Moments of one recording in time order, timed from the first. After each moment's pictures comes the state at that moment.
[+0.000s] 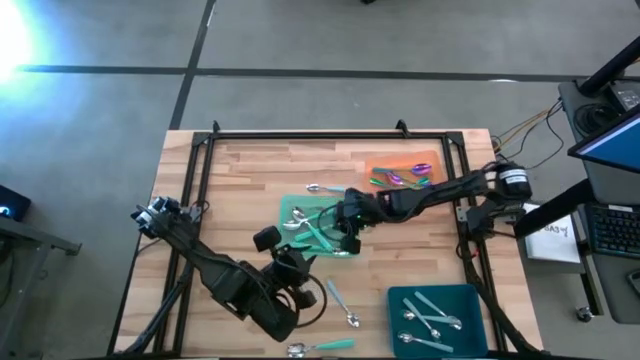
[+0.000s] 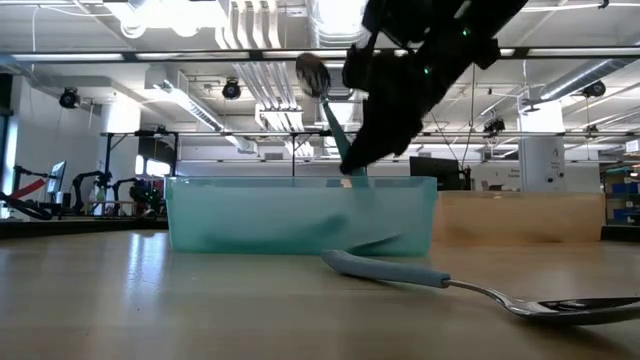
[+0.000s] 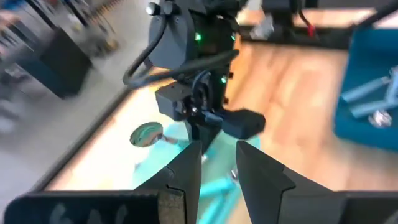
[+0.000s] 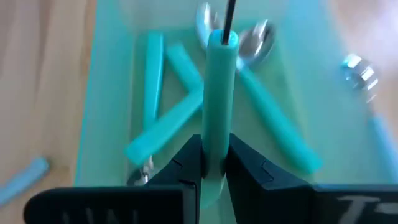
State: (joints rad) left arm -0.63 1.91 1.99 -1.26 -1.01 -0.85; right arm 0.02 1.68 1.02 -0.13 0.02 0.14
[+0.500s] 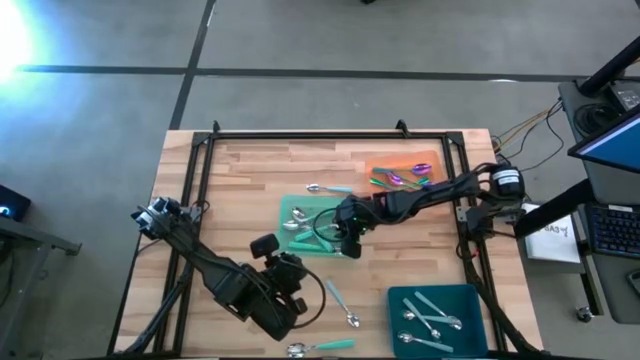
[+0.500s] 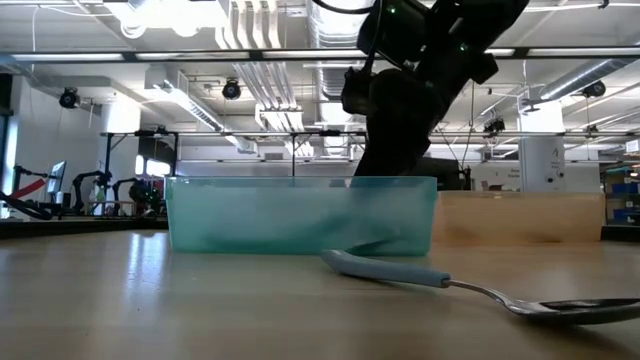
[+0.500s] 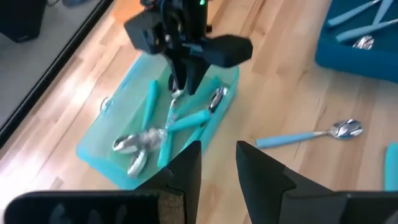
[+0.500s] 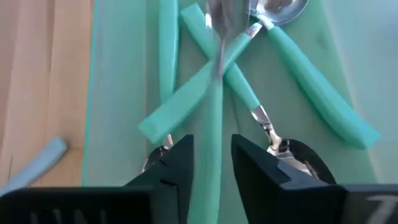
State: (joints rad) left arm -0.64 1.92 1.95 -1.36 -0.74 -0.96; right arm 0.02 1.73 1.01 -0.15 -0.08 0.21
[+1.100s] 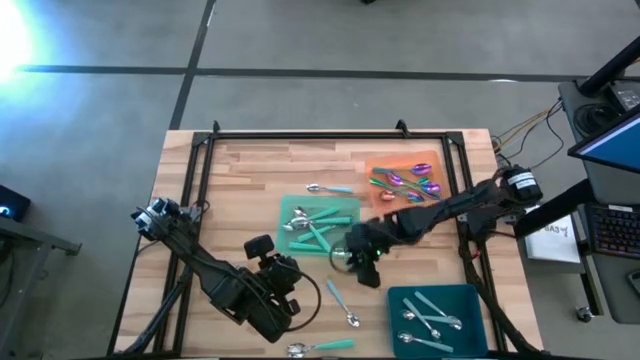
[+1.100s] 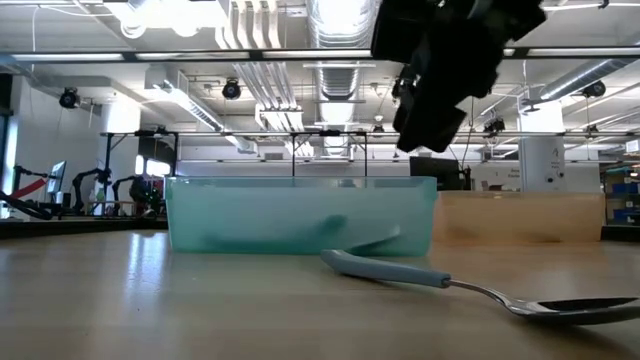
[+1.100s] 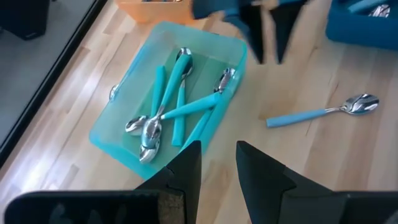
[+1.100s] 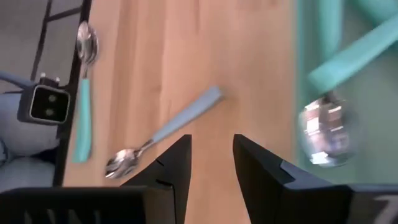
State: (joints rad) left arm -0.66 1.92 1.95 -1.44 -0.71 -0.98; right arm 0.22 1.63 1.01 -0.23 -0.24 0.38
